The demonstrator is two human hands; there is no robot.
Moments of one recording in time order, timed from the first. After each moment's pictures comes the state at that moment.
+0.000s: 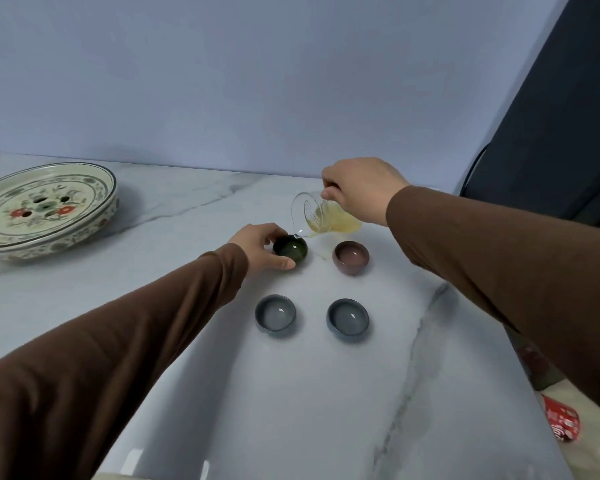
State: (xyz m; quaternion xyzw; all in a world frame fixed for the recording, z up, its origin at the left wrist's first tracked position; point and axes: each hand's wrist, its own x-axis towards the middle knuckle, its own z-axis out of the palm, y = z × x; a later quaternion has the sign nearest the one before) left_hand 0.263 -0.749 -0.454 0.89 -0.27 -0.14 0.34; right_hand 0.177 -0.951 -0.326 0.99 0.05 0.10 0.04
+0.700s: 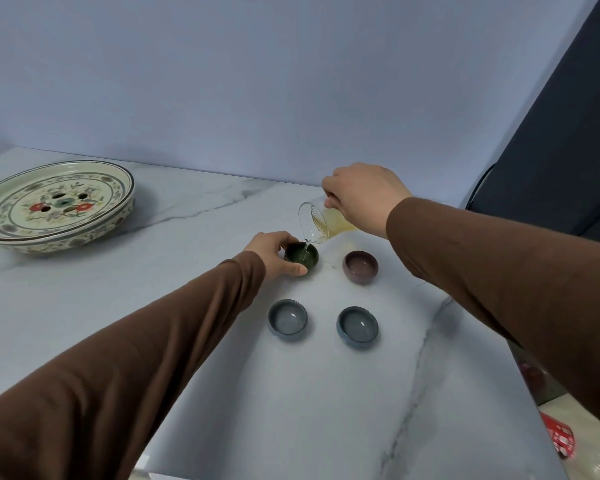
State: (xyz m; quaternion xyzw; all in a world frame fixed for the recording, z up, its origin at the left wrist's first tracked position) left_hand 0.259 -0.749 -0.460 0.88 -0.24 -0.15 0.38; right_hand 0.177 -0.922 -0.314 0.98 0.09 0.12 0.12
